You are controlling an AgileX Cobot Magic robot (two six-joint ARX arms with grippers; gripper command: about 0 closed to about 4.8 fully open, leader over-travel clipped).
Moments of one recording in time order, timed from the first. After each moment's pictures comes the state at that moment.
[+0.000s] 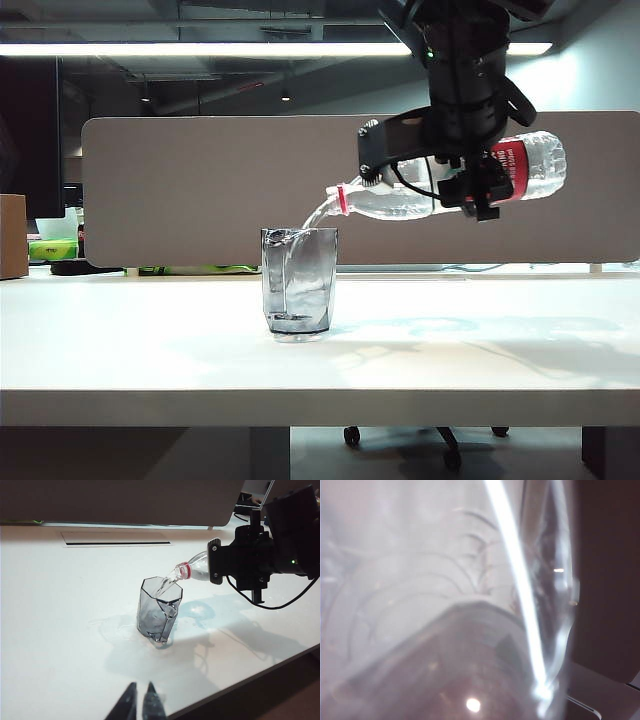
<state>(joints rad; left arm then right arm) -0.04 0.10 0.49 -0.56 0.54 -0.11 0.56 1.70 1.18 -0.17 0.76 -1.22</state>
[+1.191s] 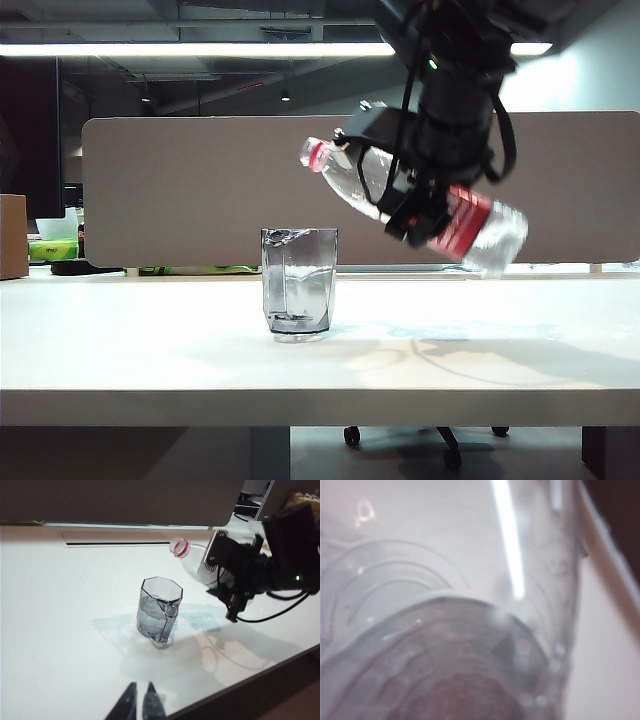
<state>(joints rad) -0.04 0.10 0.49 -0.56 0.54 -0.11 0.57 1.70 1.09 -0.08 0.50 -0.55</state>
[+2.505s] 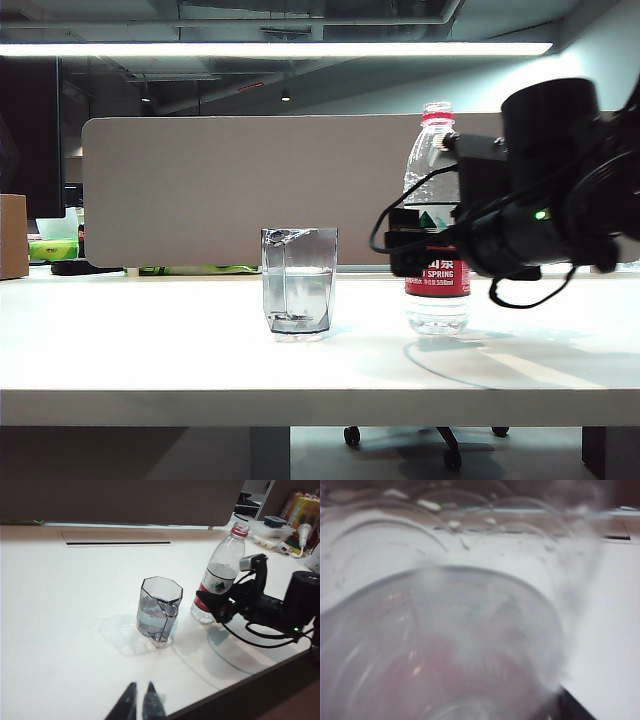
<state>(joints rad) -0.04 0.10 0.49 -0.56 0.54 -0.11 0.43 1.91 0.63 1.13 0.17 0.06</state>
